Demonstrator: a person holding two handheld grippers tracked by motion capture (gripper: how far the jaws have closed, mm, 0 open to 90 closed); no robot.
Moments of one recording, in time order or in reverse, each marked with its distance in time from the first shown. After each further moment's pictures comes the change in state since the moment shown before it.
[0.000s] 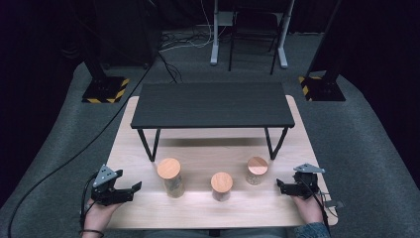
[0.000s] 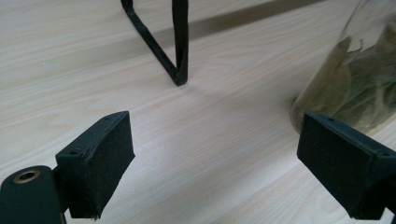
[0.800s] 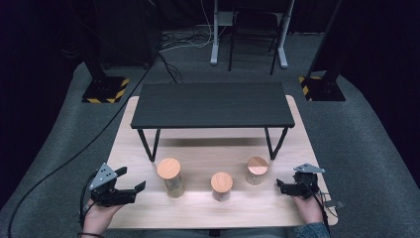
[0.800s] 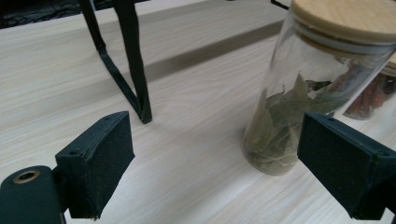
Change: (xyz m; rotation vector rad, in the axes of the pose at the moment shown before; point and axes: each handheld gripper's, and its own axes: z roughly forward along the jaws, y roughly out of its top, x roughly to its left) left arm -0.024 0.023 -0.019 -0.073 -0.075 0.036; right arm 0.000 0.000 0.000 0.000 -0.001 0.001
